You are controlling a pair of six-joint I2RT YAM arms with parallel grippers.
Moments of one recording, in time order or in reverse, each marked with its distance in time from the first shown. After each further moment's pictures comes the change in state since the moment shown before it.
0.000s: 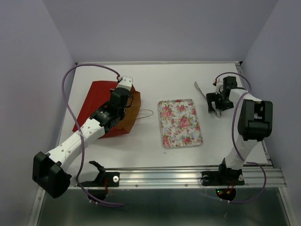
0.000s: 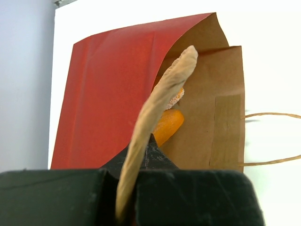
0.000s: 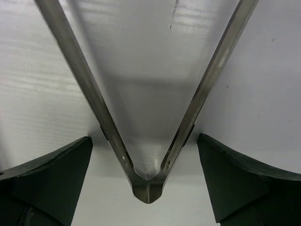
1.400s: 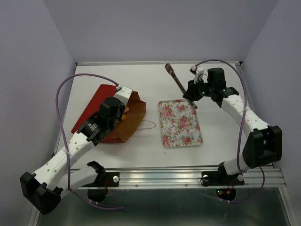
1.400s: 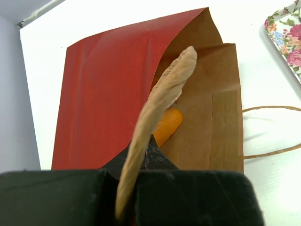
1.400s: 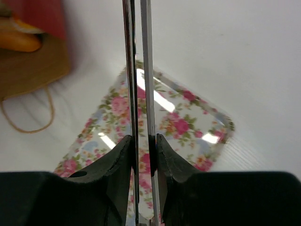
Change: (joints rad) left arm -0.020 -0.254 -0.107 -0.104 0.222 0.101; right arm 0.283 -0.367 -0.008 0.142 -0.450 0.124
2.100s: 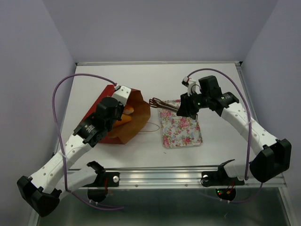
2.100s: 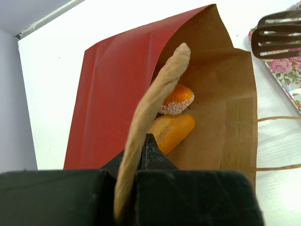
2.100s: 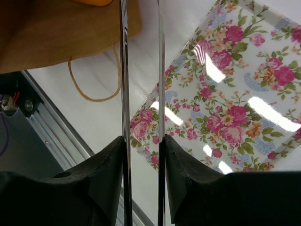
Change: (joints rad) left arm -0.008 -0.039 0.040 -0.029 0.033 0.005; right arm 0.227 -0.148 -0.008 -0.306 -0.006 0.166
